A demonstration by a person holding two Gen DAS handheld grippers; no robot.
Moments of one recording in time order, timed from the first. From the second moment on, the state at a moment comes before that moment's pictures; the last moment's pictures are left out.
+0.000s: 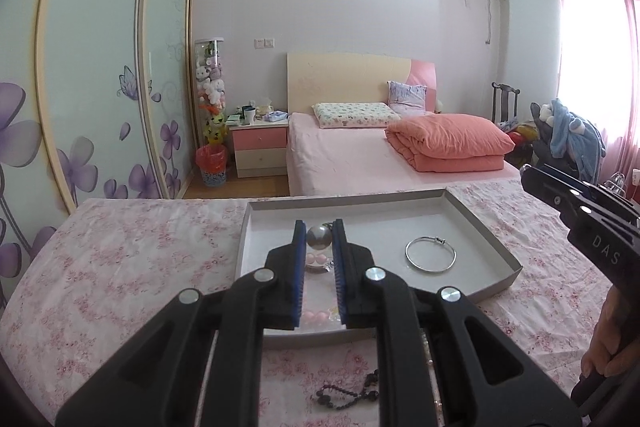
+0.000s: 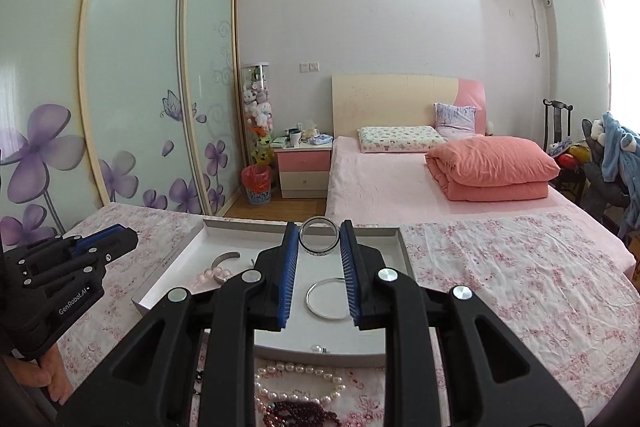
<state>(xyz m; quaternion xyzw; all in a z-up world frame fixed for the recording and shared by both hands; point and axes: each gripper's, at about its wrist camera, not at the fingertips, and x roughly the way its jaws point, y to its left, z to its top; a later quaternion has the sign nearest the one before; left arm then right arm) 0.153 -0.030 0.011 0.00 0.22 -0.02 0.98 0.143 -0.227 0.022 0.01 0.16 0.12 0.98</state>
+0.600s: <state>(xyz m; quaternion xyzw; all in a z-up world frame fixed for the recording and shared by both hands) 0.219 -0.034 -0.007 0.00 0.24 -0.03 0.97 0.217 -0.217 -0.006 0.03 0.22 0.12 0.97</state>
